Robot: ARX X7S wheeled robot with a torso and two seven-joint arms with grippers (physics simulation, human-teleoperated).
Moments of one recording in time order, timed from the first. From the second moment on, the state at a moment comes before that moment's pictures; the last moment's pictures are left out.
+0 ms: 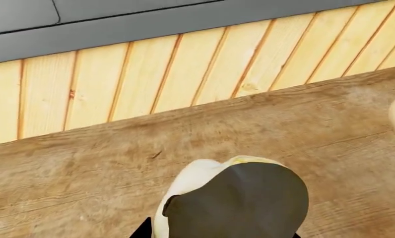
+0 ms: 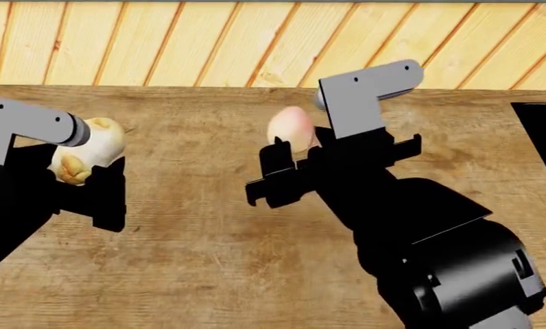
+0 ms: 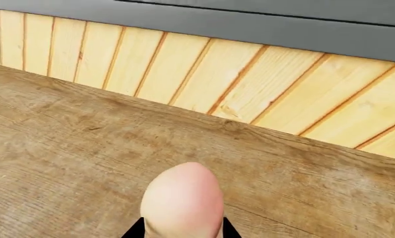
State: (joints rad) left arm -0.86 -0.36 0.21 0.22 -0.63 -1.21 -0.22; right arm 1.03 0.33 -0.49 0.19 0.72 0.85 0.09
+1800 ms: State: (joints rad) left arm -0.86 -0.38 0.27 0.21 -0.65 -1.15 -0.22; right arm 0.90 0.43 -0.42 -0.02 0.77 0.80 0.16
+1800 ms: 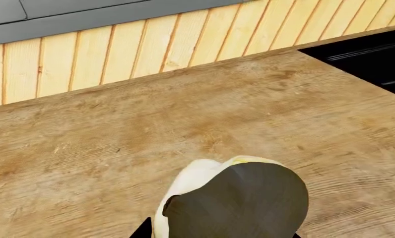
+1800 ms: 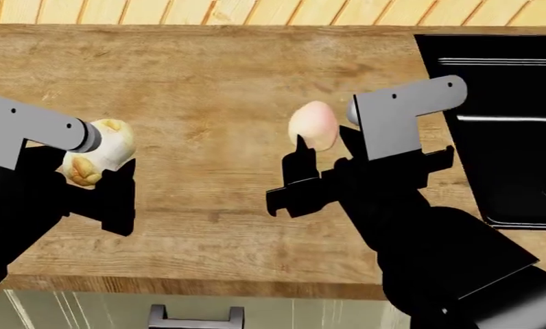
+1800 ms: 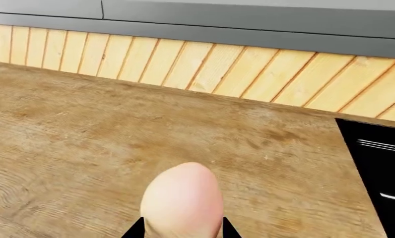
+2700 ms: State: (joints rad) left arm -0.86 -0.38 0.28 0.21 -0.67 -1.14 -0.23; right arm 0.89 0.44 -0.42 -0.01 0.78 0.78 0.16
